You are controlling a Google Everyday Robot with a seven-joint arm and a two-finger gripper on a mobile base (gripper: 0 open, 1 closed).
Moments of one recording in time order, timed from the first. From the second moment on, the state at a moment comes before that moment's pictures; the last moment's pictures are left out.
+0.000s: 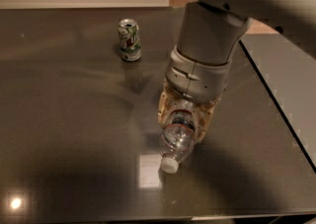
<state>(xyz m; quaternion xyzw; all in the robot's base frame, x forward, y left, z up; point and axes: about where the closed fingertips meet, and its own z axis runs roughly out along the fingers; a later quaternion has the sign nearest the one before) 0.378 -0.048 0.903 -0.97 0.22 0.08 0.06</state>
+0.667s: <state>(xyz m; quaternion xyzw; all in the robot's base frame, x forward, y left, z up) 0.388 -0.035 0.937 -0.89 0.41 0.15 0.14</state>
